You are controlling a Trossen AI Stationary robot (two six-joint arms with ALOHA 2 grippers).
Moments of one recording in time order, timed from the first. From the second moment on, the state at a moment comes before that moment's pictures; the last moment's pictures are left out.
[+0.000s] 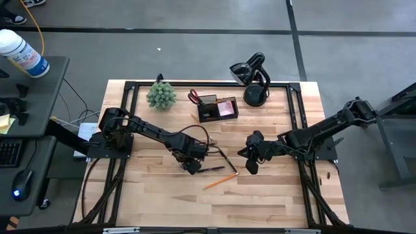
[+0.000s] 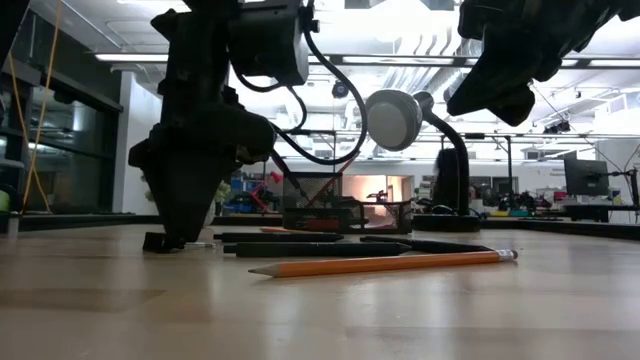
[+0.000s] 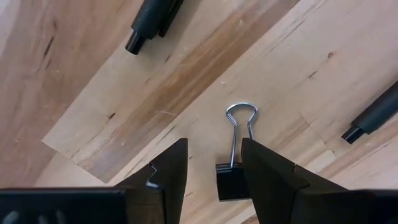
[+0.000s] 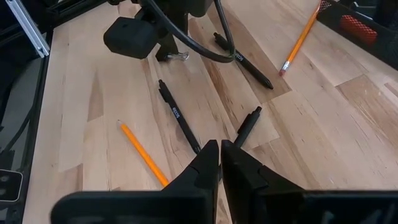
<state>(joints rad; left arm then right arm) -0.06 1.90 1.20 -0.85 0.05 -0.95 0.34 1.20 0.65 -0.13 0.31 0.65</state>
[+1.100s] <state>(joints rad) -0.09 1.91 1.28 -0.82 0.00 -0.78 0.34 1.20 0.65 -0.13 0.33 0.65</state>
